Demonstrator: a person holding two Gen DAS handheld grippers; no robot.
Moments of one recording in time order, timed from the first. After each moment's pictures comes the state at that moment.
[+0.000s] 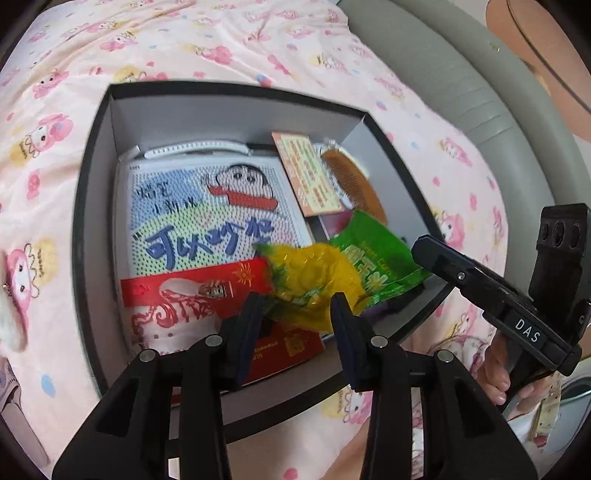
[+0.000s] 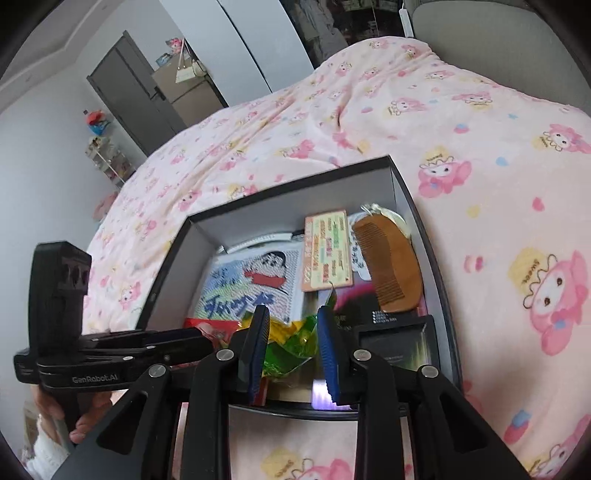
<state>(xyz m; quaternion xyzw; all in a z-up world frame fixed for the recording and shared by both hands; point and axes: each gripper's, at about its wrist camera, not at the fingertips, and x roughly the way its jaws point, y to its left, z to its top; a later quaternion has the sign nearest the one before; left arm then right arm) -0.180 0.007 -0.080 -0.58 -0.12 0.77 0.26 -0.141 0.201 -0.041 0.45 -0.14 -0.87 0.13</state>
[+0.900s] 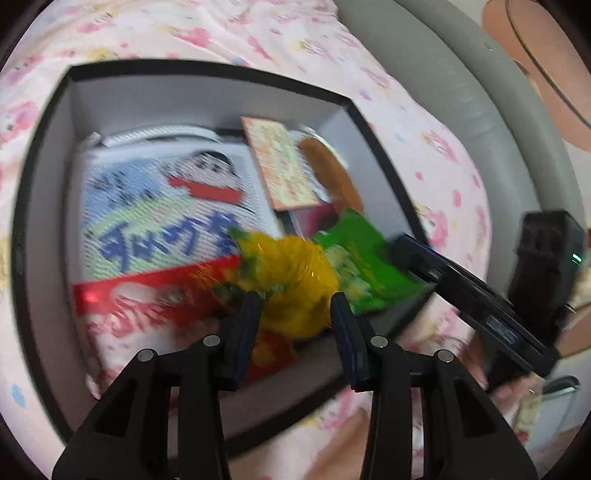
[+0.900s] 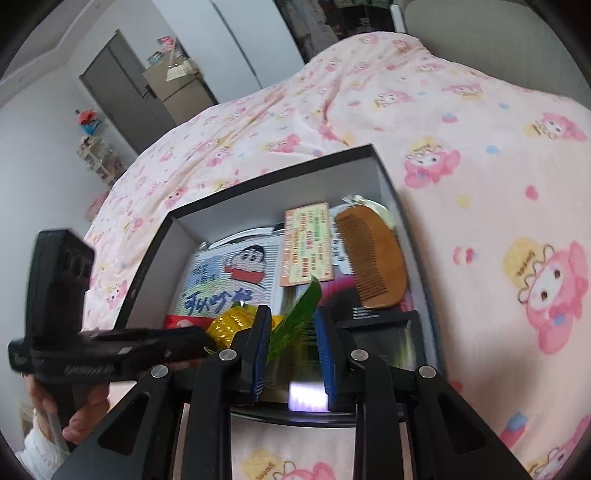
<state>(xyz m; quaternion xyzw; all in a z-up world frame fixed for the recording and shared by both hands) -0.189 0.022 -0.089 -0.59 -0.16 0.73 0.31 -0.145 0.216 -0.057 0.46 -0.15 -0.87 0.11</state>
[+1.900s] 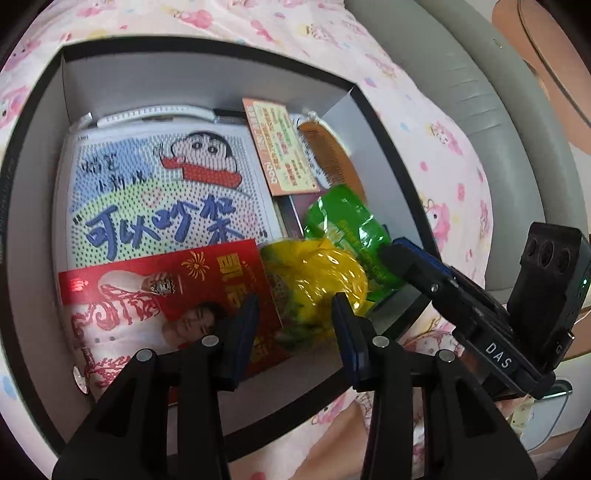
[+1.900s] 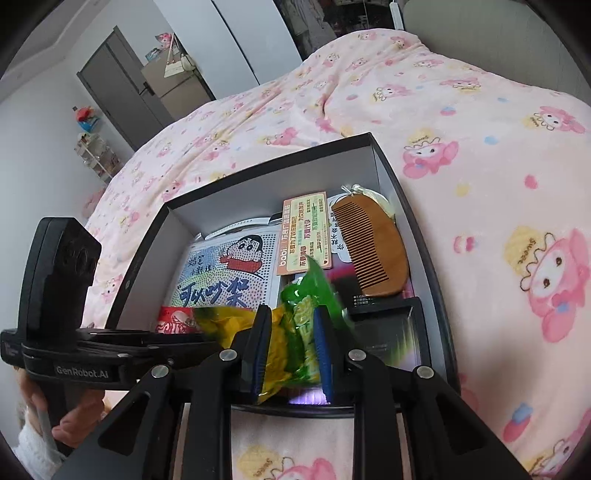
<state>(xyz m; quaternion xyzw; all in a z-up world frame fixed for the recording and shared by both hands) -0.192 0.017 -0.084 -0.60 -0.16 0.73 0.29 -0.141 0.209 -0.062 0.46 -0.14 -0.87 0.11</state>
